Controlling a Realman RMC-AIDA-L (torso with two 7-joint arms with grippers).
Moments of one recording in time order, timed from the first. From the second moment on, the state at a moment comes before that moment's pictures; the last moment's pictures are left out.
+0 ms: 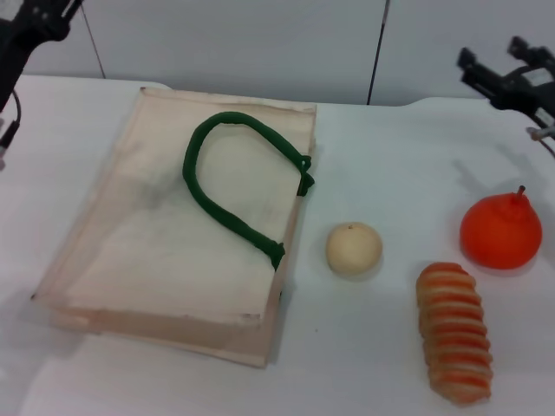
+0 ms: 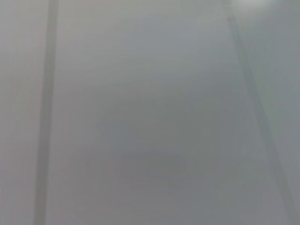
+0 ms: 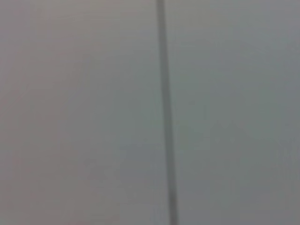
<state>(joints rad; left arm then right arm) -0.64 -2.03 2.83 -0.16 -1.35 1.63 -0.53 0.68 2.03 -1.07 -0.19 2.39 0.96 -2.45</state>
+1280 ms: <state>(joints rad) -0.62 -2.03 2.82 -0.03 -1.50 1.48 -0.55 0.66 2.04 -1.07 -0.07 2.64 1.06 -2.60</state>
